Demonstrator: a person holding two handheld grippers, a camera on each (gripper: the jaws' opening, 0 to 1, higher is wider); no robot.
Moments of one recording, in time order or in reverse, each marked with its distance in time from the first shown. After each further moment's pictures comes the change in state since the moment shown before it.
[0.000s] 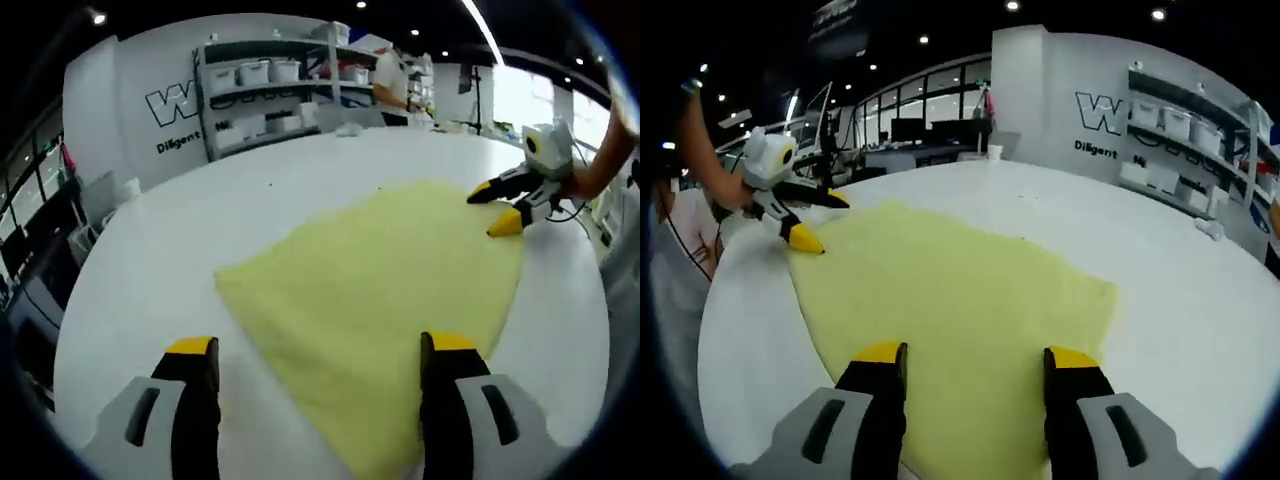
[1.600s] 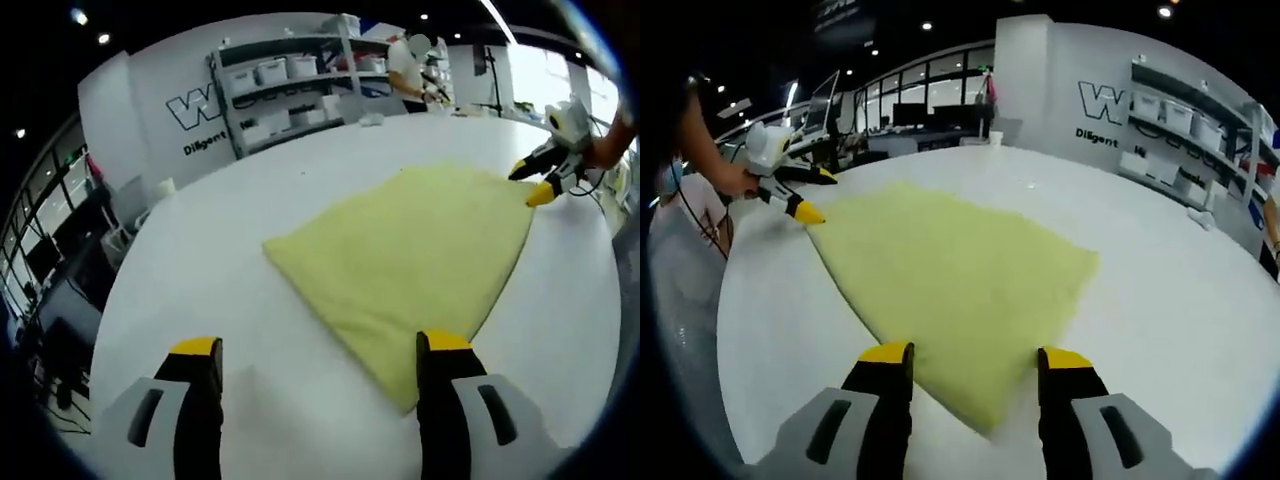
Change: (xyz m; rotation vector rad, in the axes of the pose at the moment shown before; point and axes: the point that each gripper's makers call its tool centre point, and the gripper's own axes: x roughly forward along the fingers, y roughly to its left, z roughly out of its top) left arm -0.052 0.017 -0.031 0.002 0.069 0.117; right arm -0.053 0.003 -0.028 0.004 0.078 0.005
